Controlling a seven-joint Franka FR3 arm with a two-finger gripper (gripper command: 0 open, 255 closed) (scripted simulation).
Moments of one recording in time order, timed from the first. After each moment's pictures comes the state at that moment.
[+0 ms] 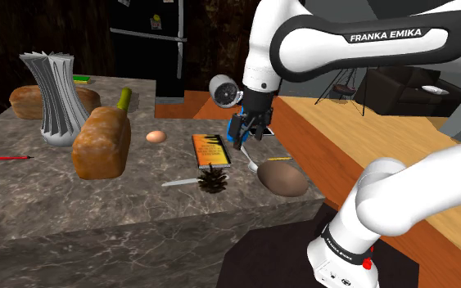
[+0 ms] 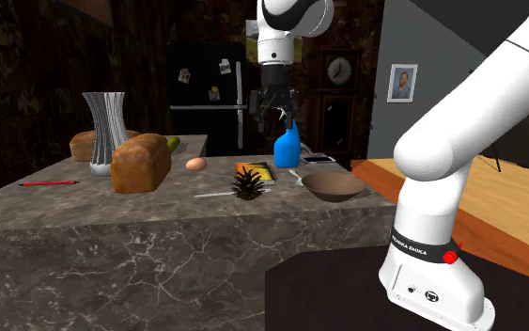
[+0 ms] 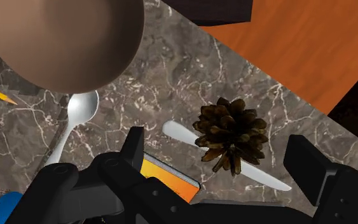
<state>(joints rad) 0.09 -0.61 0.25 -2.46 0.16 1.82 0.28</state>
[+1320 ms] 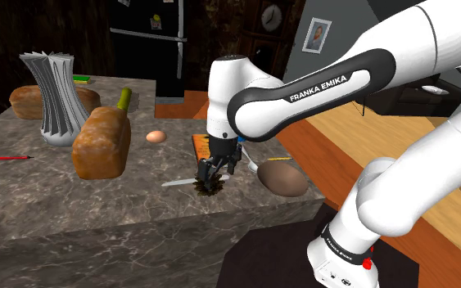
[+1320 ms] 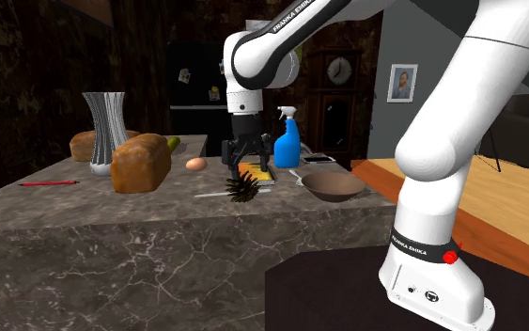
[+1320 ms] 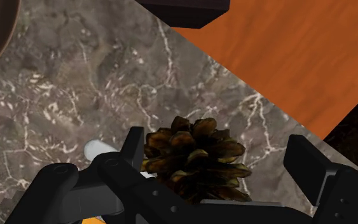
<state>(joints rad) 0.12 -0.31 0.40 -2.50 0.16 2.13 0.39</state>
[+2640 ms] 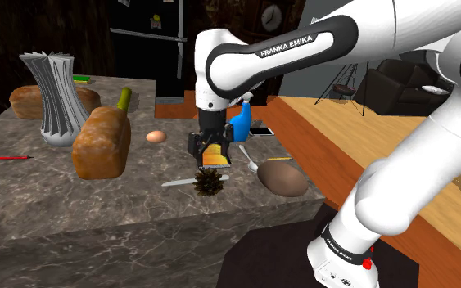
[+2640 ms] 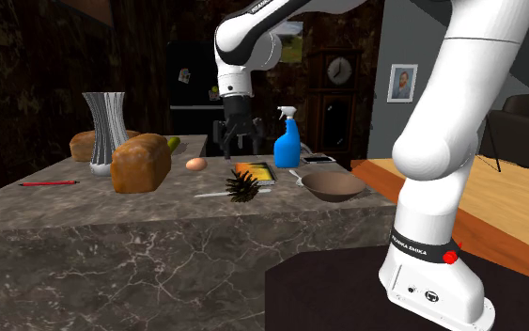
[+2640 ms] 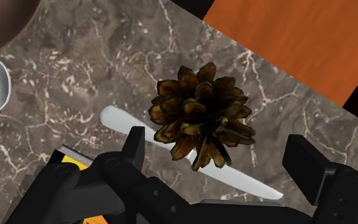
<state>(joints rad) 0.06 -0.17 0.35 -2.25 0.16 1.92 0.40</state>
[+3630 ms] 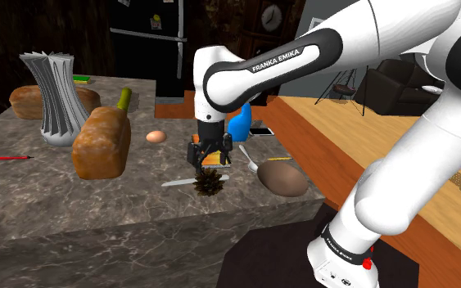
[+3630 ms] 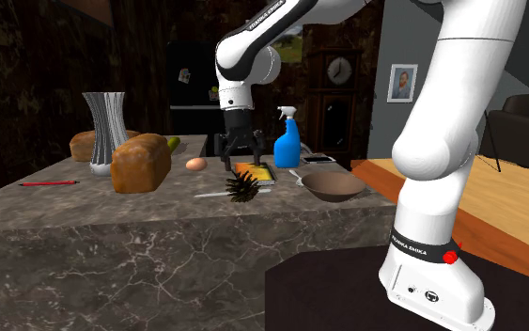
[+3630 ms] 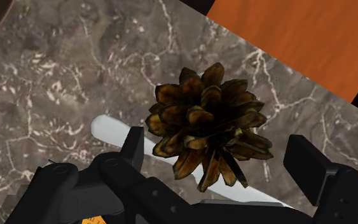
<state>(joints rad) 0.06 -0.12 0.35 -2.29 0.16 1.99 0.41</state>
